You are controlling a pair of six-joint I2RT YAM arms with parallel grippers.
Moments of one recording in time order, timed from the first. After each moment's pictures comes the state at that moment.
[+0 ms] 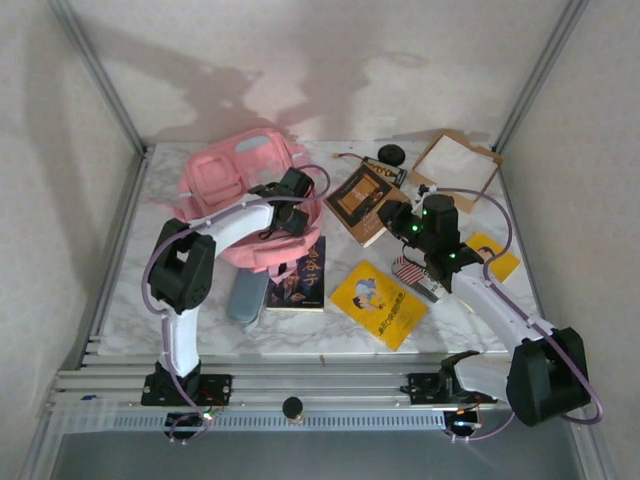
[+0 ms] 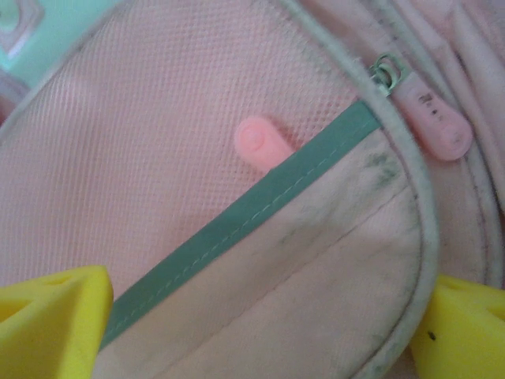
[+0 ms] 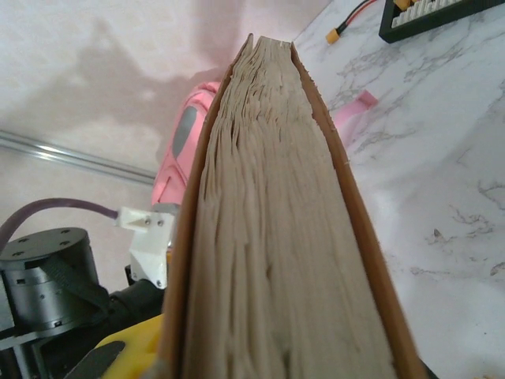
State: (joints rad) left arm -0.52 2.01 1.54 -0.65 -0.40 -0.10; right arm 0.36 1.19 0.76 0.06 -0.25 0.96
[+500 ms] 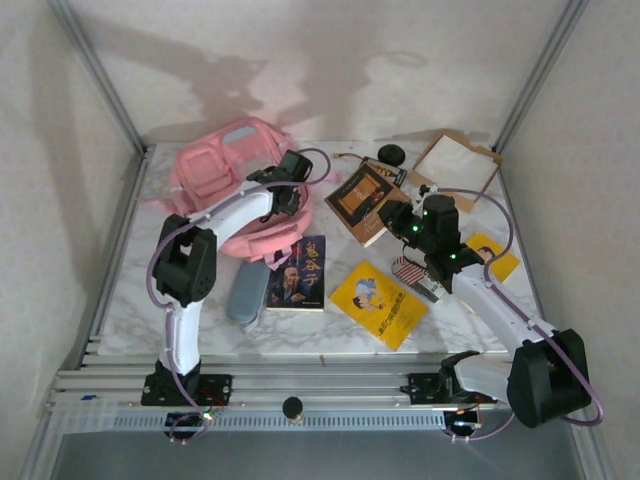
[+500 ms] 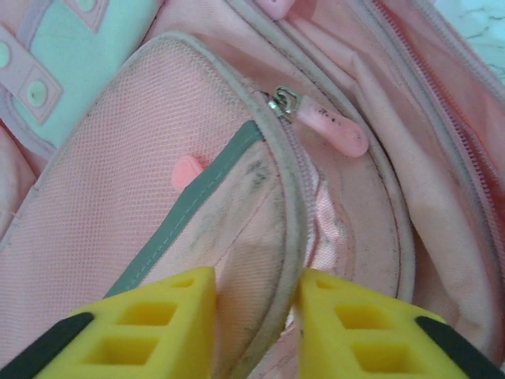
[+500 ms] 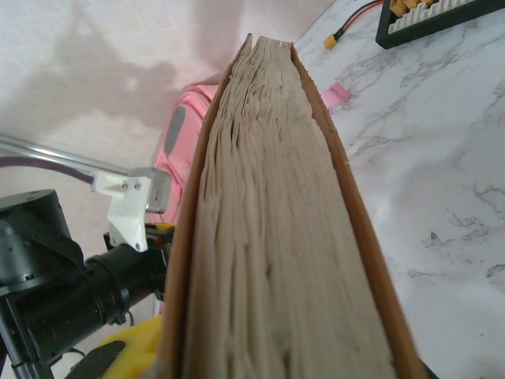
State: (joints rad) left arm -0.48 2.07 1.71 -0.67 -0.42 -0.02; right arm 0.36 1.18 0.76 0.05 -0.24 0.96
